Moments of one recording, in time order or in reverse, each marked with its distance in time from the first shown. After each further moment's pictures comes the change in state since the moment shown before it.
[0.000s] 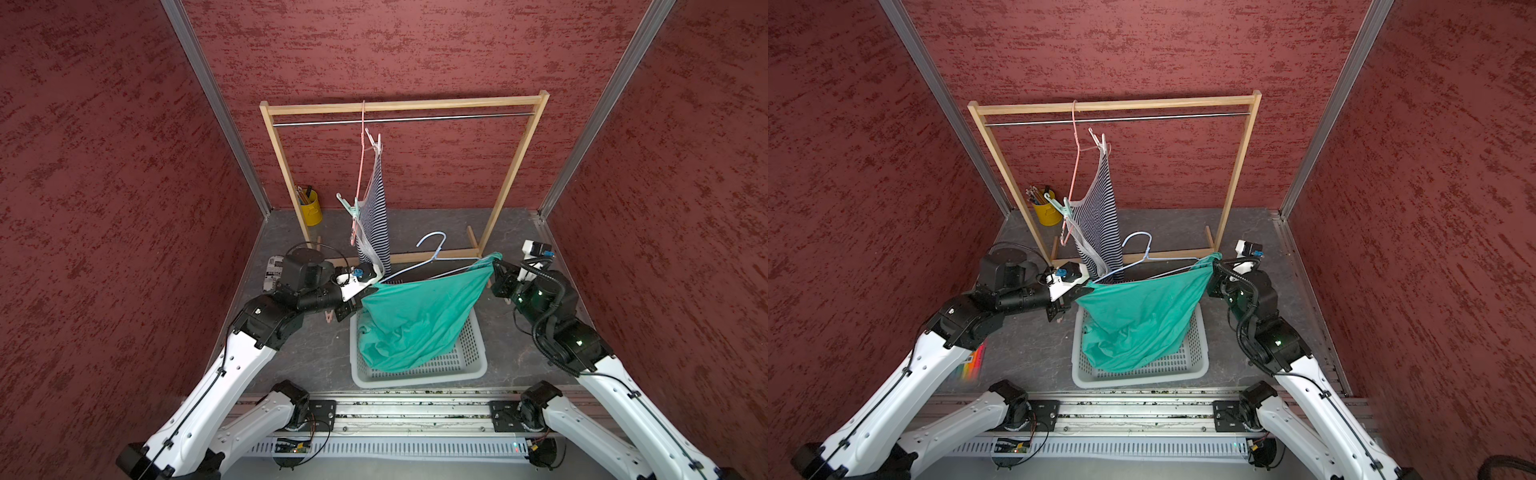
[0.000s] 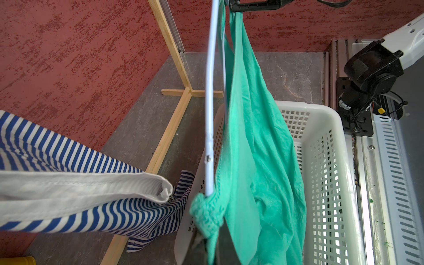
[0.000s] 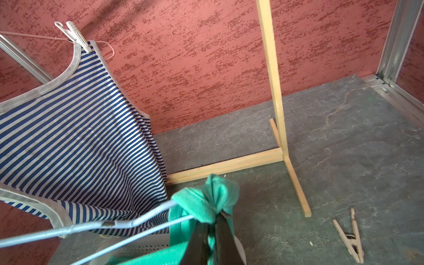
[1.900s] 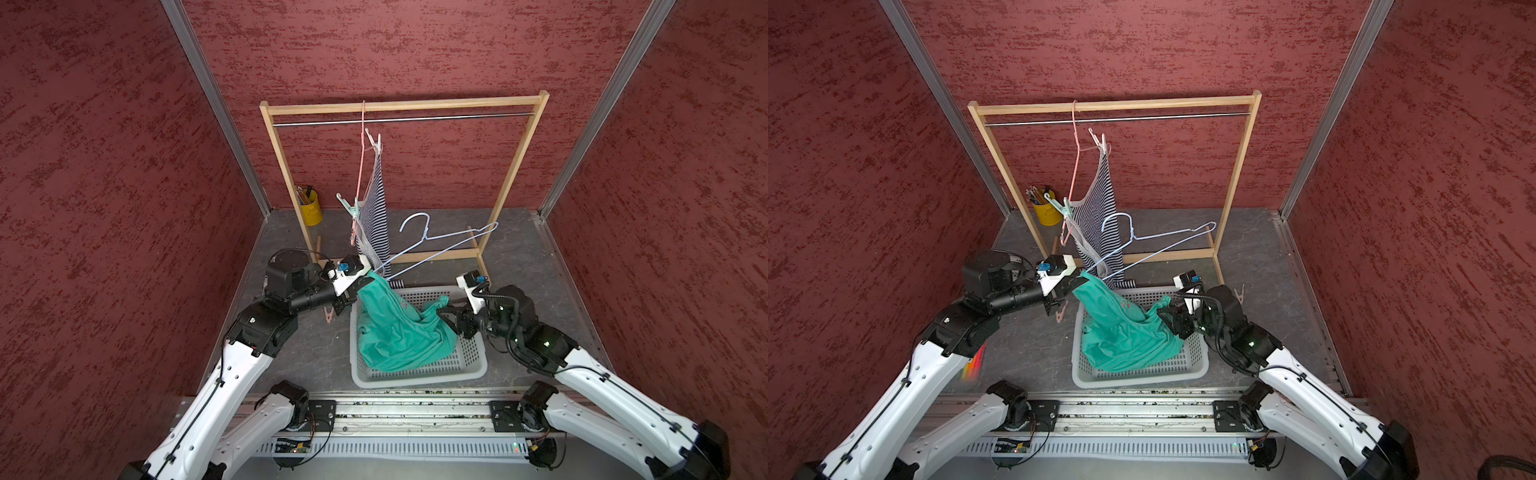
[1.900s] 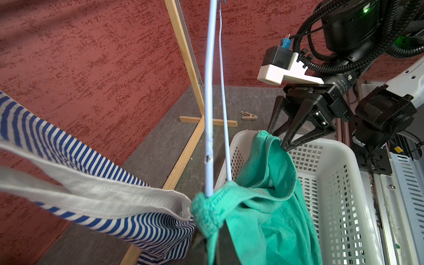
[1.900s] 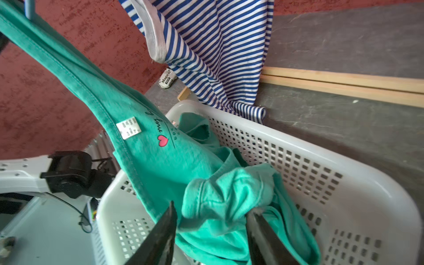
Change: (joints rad) left arm 0.078 -0.061 -0.080 0.213 0.082 -0.093; right arm 0.237 0.080 -0.169 0.040 -0.472 -0.161
